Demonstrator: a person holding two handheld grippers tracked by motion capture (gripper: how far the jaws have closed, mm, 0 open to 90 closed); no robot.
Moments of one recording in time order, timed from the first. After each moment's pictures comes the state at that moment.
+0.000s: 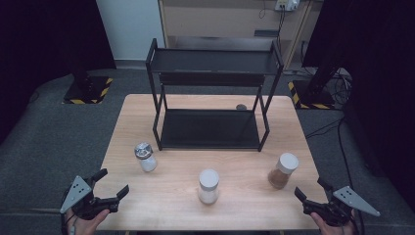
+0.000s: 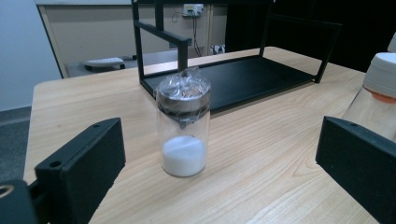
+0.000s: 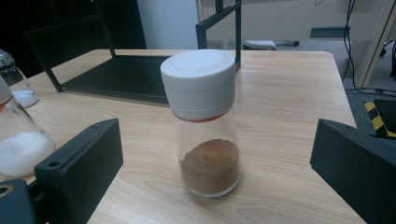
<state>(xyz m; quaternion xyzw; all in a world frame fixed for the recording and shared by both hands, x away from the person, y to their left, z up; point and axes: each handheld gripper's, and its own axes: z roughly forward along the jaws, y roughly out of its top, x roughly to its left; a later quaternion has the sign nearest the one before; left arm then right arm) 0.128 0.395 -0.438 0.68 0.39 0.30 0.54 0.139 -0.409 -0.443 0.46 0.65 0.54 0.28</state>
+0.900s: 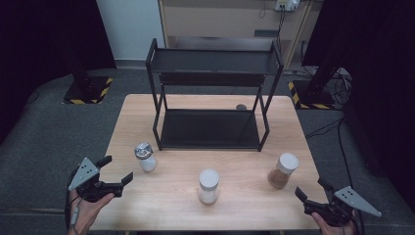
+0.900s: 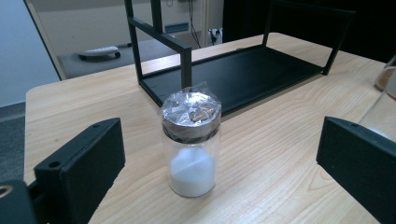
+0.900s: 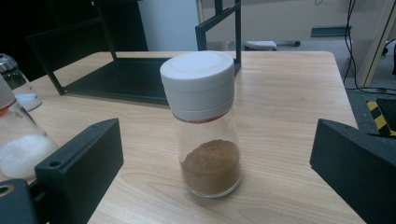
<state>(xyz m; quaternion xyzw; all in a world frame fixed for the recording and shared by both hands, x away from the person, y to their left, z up) 0.173 0.389 -0.408 0.71 0.39 0.28 0.52 0.139 -0.411 -0.444 0.46 0.65 0.54 0.27</state>
